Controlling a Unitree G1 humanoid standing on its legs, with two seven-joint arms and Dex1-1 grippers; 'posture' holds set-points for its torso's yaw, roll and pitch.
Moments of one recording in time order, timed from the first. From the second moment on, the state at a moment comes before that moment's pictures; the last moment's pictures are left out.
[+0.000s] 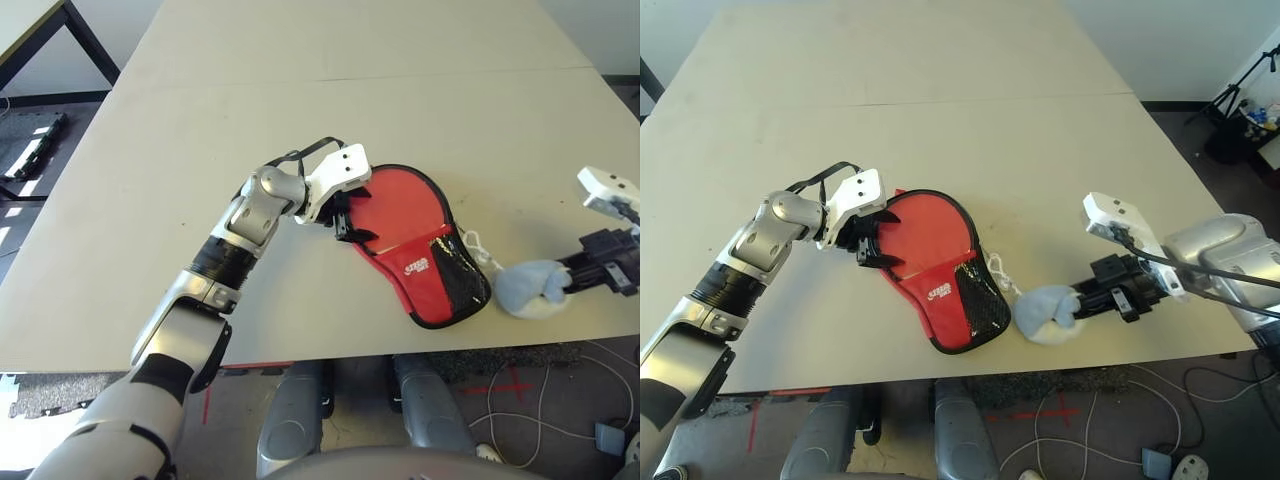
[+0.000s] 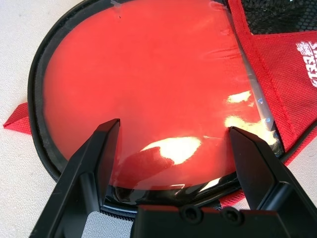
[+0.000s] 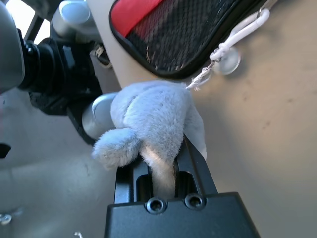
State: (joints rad) left arm -0.83 0.39 -0.36 0.37 0.07 0.33 -1.16; right arm -0.44 -1.41 0.39 0.09 0.59 0.44 1.60
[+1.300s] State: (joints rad) left arm -0.81 0.43 -0.34 0.26 0.01 0.41 -1.19; right arm -0.63 -1.30 0.26 0.56 0.83 0.51 1.61
